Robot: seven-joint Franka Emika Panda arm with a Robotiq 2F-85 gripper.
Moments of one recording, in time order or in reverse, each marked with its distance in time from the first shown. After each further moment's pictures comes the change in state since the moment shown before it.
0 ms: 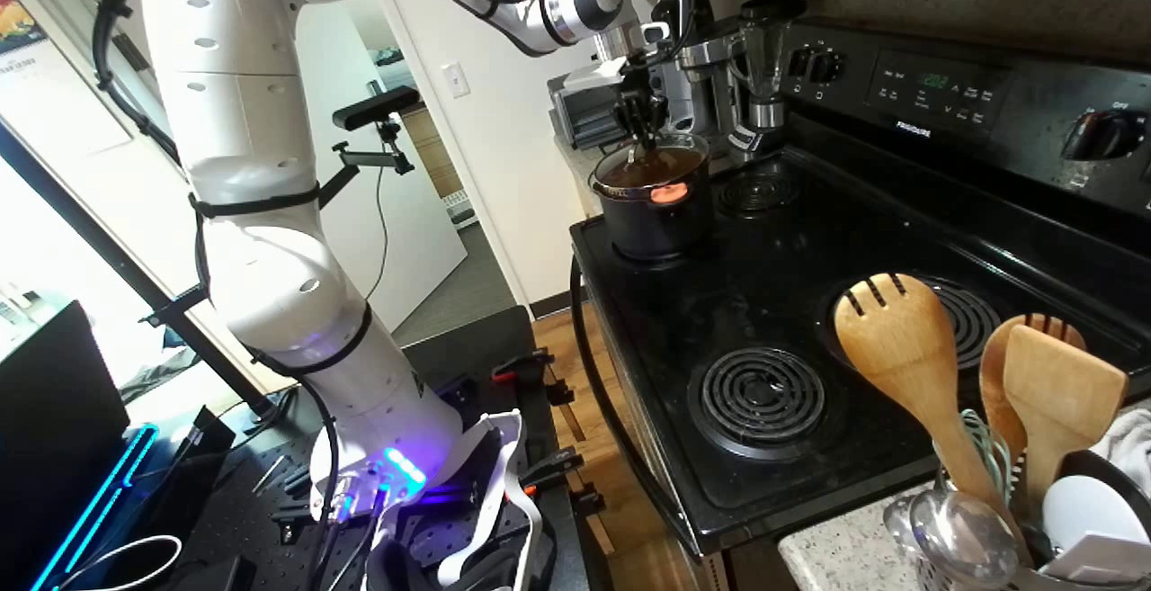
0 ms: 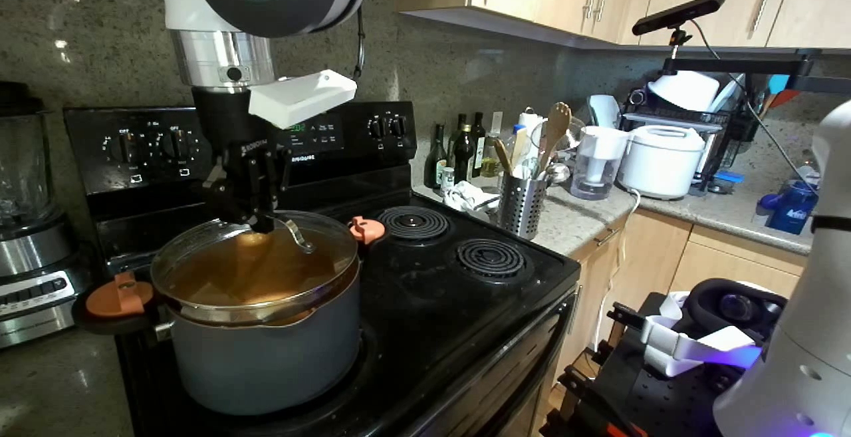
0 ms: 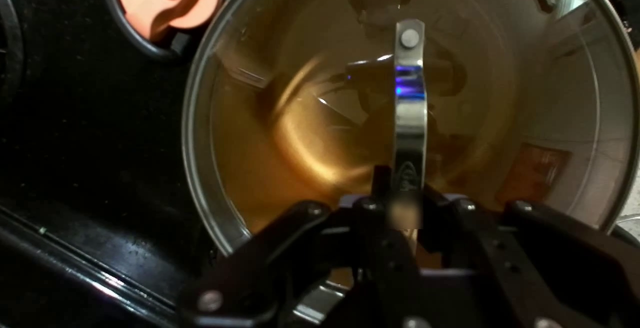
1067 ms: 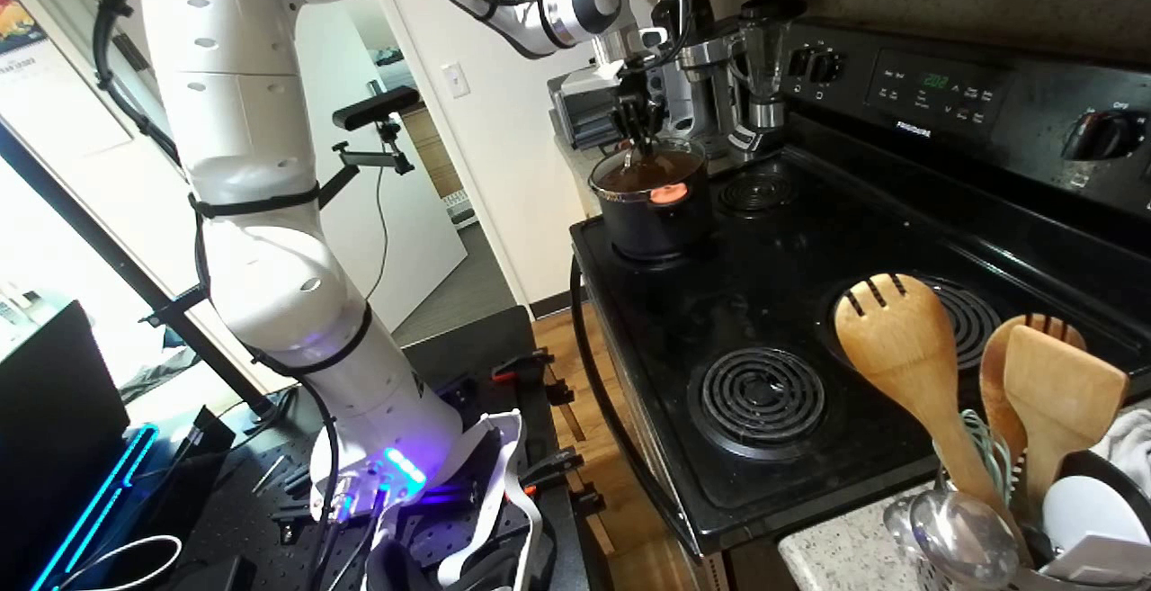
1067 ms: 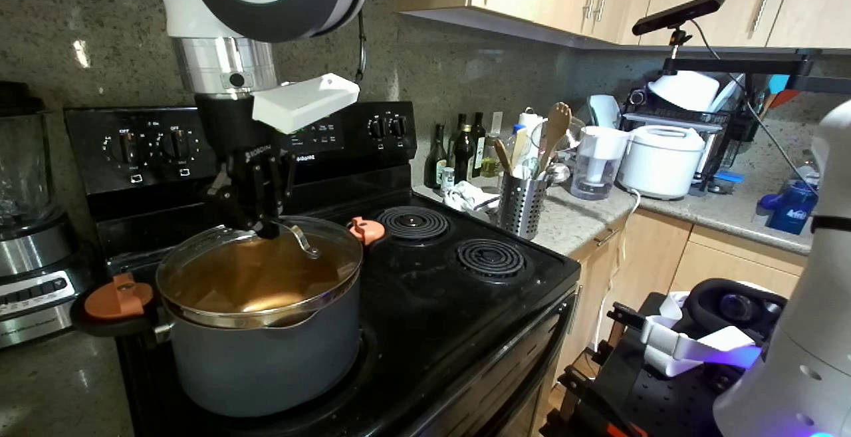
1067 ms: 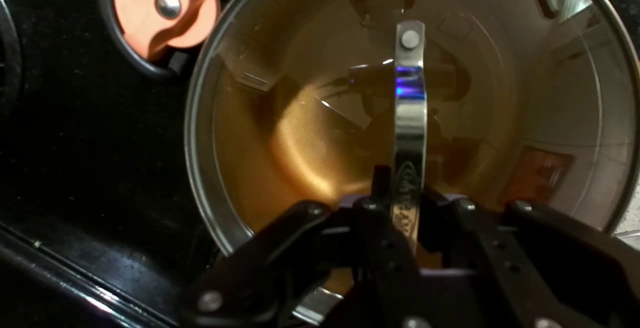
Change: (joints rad) arm 0.006 -0.001 -0.002 -0.010 0.004 -0.015 0.000
